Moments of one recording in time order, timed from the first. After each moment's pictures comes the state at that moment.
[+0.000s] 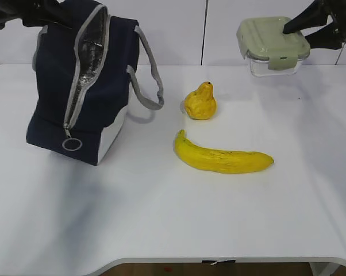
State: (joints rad) left arm -0.12 1.84 -1.64 -0.73 0.78 0.20; right arm -0.28 2.11 -1.95 0.96 1.21 -0.39
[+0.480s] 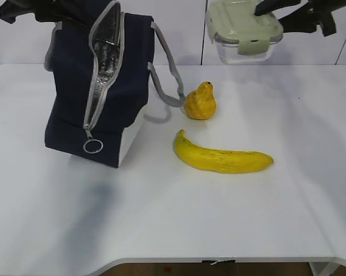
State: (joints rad) left arm -0.22 1.79 -1.64 -0.57 0.75 0.02; right arm -0.16 2.03 -1.95 0.96 1.22 -0.27
